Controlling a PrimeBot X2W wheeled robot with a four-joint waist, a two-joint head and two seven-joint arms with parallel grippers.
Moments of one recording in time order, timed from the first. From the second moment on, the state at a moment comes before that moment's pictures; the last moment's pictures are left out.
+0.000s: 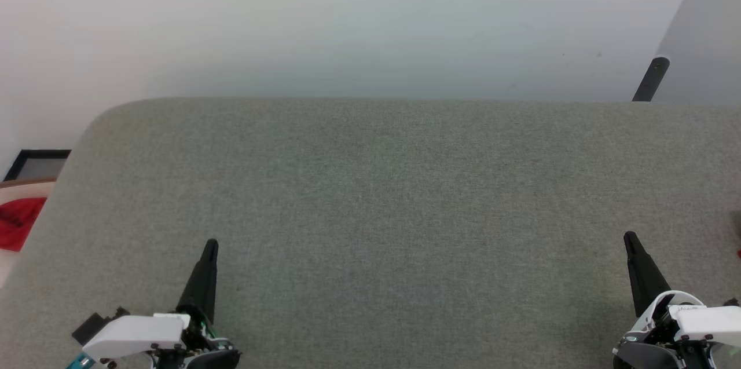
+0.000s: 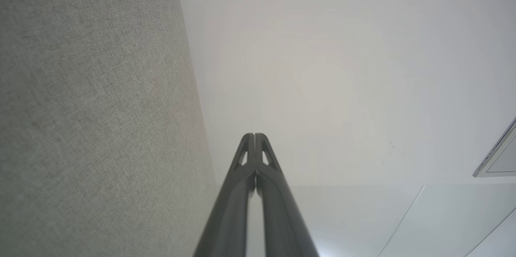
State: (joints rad) left arm -0.11 0.05 0.11 0.25 -1.61 -0.13 0.12; right arm -0.11 -0.05 -0.12 0.25 1.61 0.13 0.11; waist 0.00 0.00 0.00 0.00
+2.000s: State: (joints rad) left arm -0.11 0.05 0.11 0.25 -1.61 -0.13 0.12; right arm -0.11 -0.05 -0.12 0.25 1.61 0.13 0.11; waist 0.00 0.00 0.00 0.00
